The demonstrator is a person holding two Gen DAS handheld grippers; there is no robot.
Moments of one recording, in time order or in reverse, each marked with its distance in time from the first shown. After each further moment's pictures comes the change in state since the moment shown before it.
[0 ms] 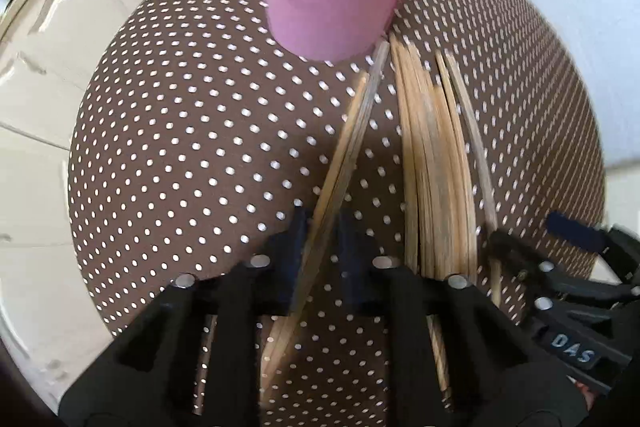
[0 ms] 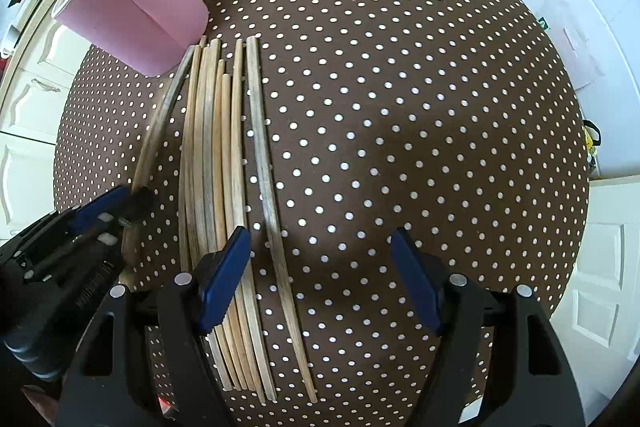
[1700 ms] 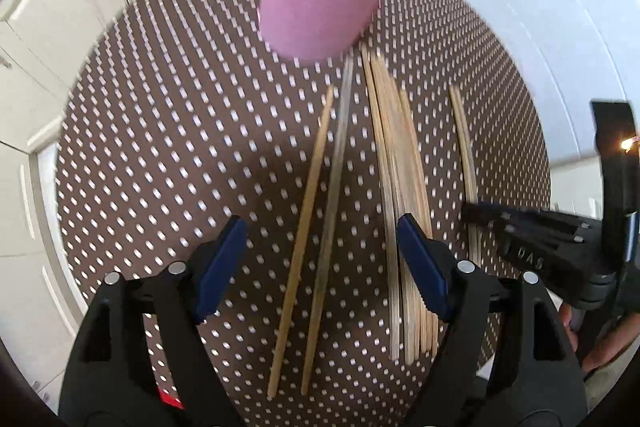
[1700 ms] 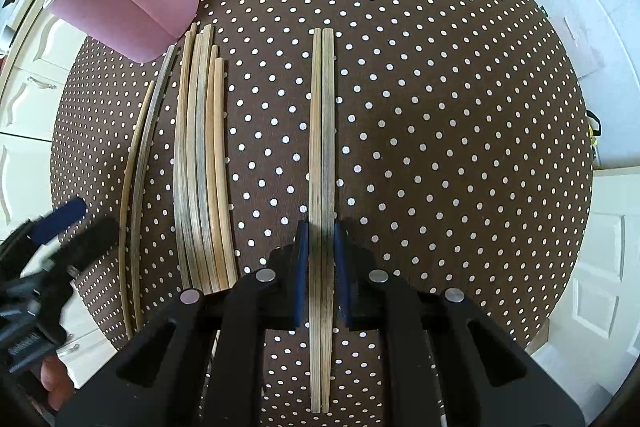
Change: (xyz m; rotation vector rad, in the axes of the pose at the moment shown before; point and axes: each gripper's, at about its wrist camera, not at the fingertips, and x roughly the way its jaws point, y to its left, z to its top) left arm -0.047 0.077 -0.034 0.044 -0.028 -0.186; right arm 0.007 -0.001 -0.024 0.025 0.042 0.002
